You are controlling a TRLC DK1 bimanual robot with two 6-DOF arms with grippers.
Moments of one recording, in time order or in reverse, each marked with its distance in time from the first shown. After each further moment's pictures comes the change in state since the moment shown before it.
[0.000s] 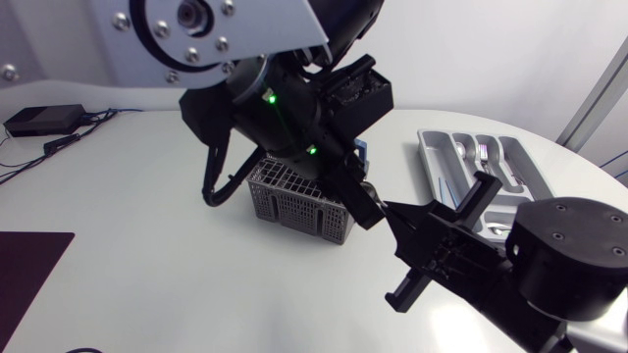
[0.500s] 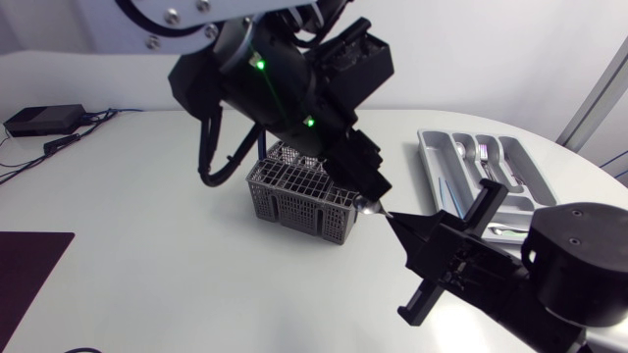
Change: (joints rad) left arm 0.031 -0.007 0.048 0.020 0.034 -0.008; right arm -0.026 -0.086 -0.010 -0.117 -0.072 0.000
